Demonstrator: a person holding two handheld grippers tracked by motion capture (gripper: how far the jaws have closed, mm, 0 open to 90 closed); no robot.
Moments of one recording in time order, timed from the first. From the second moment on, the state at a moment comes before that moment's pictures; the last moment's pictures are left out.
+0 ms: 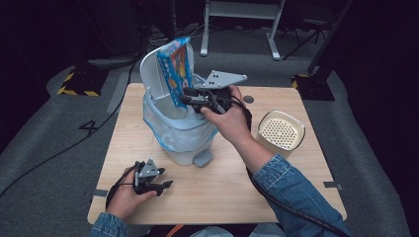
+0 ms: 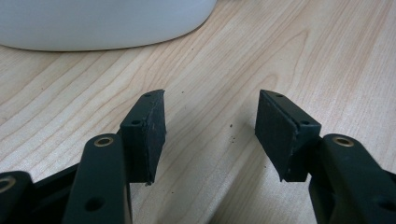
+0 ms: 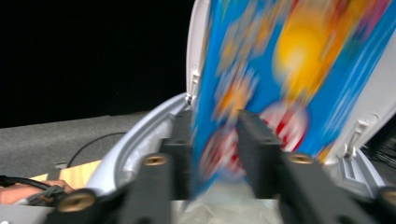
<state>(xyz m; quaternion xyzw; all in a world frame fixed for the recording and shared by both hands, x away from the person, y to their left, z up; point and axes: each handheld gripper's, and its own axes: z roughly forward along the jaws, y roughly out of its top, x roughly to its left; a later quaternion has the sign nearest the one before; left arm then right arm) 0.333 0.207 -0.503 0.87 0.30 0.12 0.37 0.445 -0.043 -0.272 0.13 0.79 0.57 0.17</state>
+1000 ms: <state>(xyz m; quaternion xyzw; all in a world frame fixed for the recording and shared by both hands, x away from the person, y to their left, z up) 0.333 0.207 -0.503 0.87 0.30 0.12 0.37 0.410 -0.186 -0.251 0.18 0.81 0.53 0.16</state>
